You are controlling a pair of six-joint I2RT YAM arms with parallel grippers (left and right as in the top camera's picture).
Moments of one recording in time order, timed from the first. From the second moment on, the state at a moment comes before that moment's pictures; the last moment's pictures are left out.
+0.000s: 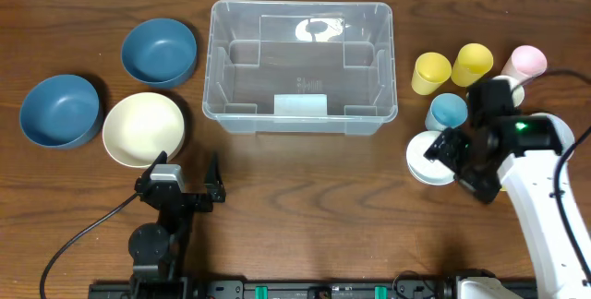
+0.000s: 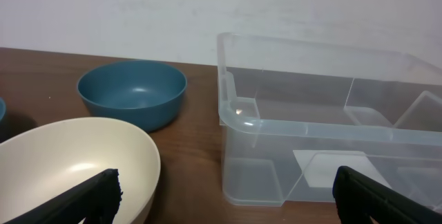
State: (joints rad) left arm -0.01 0.01 0.02 -0.11 0.09 -0.14; right arm 0.04 1.31 1.03 -1.21 0.03 0.84
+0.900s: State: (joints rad) left arm -0.01 0.01 0.02 -0.11 0.09 -0.14; right arm 0.04 1.31 0.58 -0.66 0.11 1.11
